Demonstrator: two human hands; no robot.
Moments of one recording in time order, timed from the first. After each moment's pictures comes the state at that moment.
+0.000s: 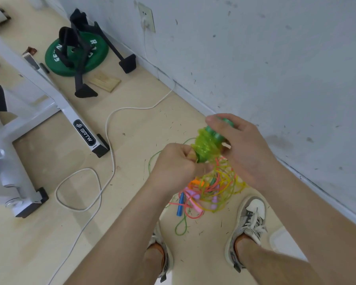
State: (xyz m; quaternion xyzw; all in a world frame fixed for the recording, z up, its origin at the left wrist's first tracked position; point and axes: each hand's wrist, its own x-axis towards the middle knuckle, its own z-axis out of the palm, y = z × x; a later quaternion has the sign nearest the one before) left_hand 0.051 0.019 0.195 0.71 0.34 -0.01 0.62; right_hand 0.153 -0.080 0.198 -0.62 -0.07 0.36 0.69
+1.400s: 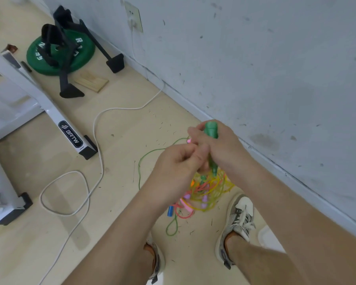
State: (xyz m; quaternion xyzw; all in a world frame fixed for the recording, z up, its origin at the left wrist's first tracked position) left_hand 0.049 -0.002 0.212 0.73 0.24 0.03 0.64; right_hand 0.158 -0.072 0.180 -0.77 -0.09 0.32 0.54
